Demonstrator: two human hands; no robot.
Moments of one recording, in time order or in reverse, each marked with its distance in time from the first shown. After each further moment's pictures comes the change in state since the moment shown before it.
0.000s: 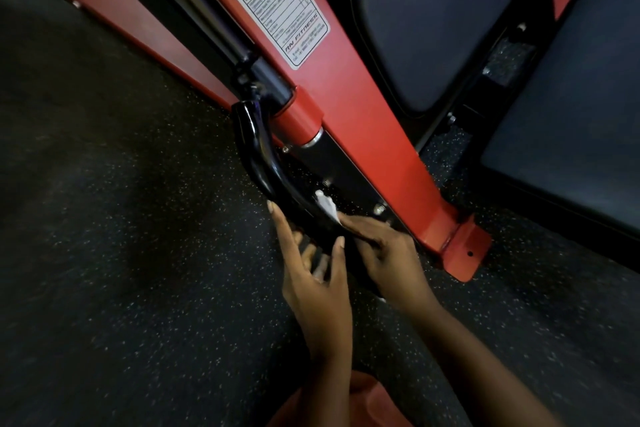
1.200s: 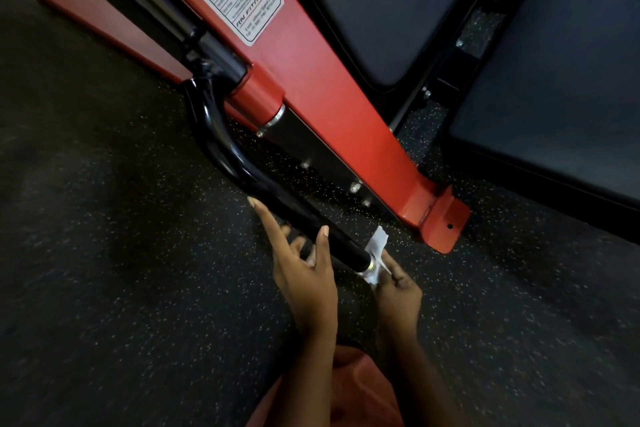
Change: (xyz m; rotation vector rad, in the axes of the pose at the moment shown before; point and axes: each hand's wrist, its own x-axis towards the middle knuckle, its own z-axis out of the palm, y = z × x) left_hand -0.018 -0.018 0.010 0.066 -0.080 -0.019; right_hand -0.077 0.056 0.027 0.596 0.663 0.977
